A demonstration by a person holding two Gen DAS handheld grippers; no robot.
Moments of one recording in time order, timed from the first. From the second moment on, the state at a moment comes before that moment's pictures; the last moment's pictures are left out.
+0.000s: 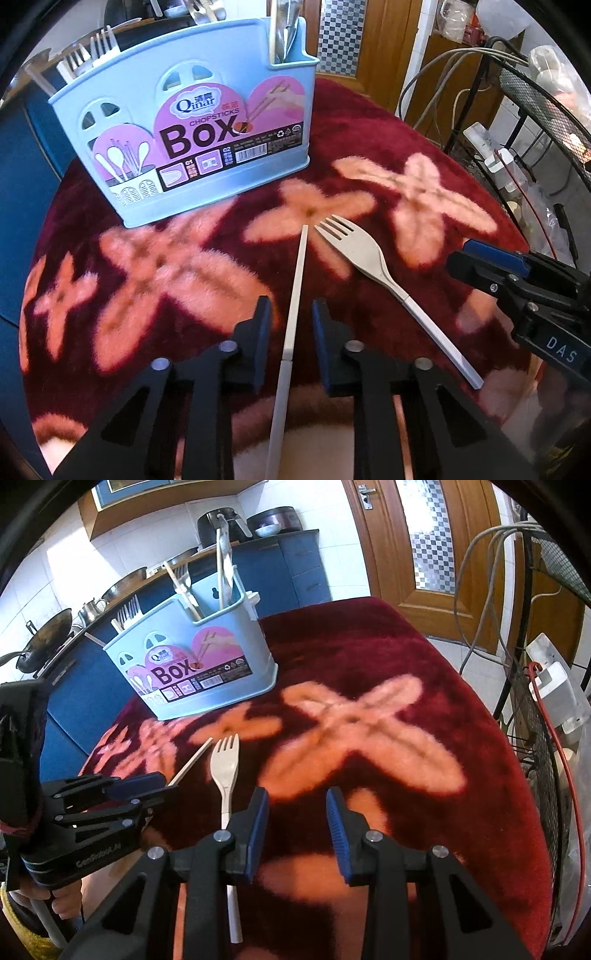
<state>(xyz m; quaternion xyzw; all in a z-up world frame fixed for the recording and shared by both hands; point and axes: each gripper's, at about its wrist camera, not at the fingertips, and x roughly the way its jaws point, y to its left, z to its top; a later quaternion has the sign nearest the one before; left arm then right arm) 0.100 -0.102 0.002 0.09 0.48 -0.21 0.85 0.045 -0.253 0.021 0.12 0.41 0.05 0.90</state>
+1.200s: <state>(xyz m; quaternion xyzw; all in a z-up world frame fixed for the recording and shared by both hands) 0.102 -0.020 0.023 -0.03 0.44 -0.14 0.89 0.069 -0.203 0.013 0.08 0.46 0.12 0.87</state>
